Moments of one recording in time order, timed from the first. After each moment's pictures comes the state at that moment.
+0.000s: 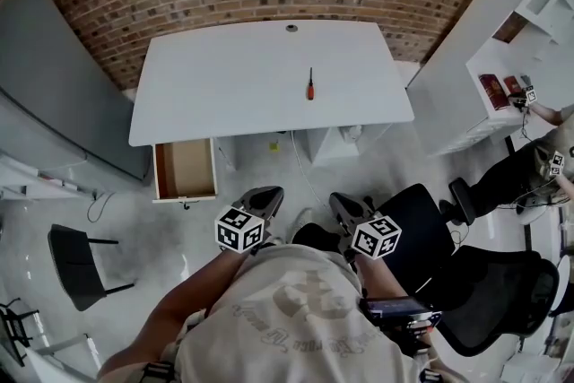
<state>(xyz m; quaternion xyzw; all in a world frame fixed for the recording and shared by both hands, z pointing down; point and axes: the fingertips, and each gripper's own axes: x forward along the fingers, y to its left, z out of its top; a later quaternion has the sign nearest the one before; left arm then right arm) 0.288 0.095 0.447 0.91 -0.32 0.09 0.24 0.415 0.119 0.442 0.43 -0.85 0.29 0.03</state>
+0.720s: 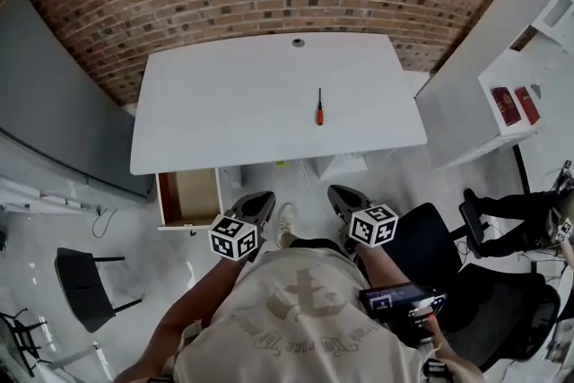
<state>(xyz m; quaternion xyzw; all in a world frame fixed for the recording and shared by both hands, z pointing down) 0.243 -0.006 0.457 0.89 -0.36 0.08 0.26 0.393 -0.014 0.465 0.43 -0.84 0.31 0.07</state>
